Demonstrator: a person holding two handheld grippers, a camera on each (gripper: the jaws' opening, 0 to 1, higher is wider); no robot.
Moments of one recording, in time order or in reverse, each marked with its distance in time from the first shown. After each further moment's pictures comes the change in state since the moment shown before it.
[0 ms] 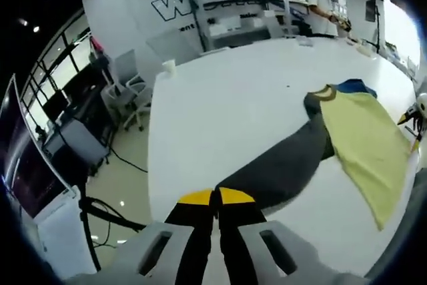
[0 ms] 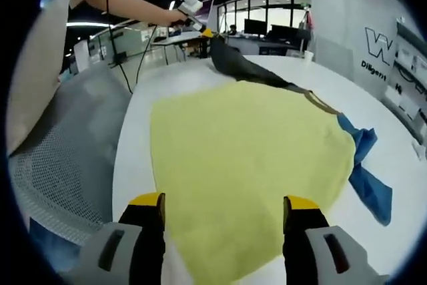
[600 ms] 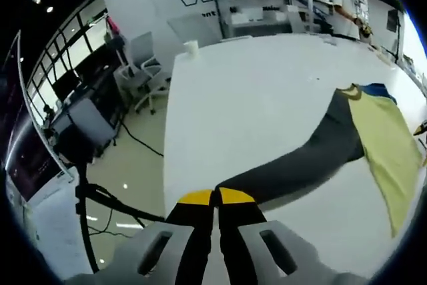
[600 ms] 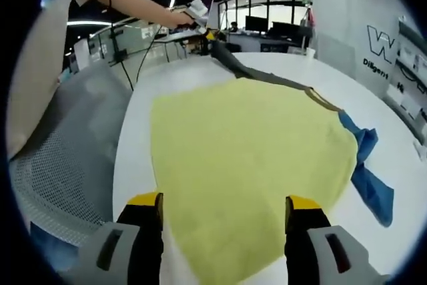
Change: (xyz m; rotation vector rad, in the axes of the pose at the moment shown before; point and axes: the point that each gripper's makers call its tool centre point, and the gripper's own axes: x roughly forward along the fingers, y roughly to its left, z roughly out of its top) left arm 0.038 0.043 -0.023 -0.064 0.063 0.059; right arm 0.004 0.003 0.001 0.001 0.025 0.011
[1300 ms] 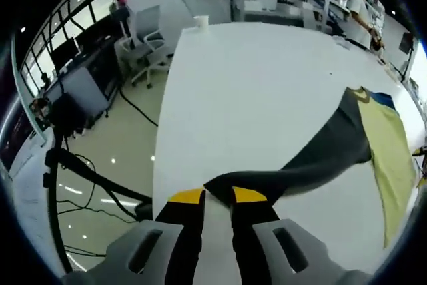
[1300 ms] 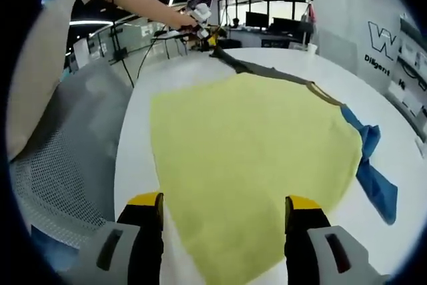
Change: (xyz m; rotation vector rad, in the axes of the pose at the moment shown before) left arm 0.019 0.003 -0.047 -0.142 0.109 -0.042; right arm 0.005 0.006 -0.003 0.010 0.023 0.008
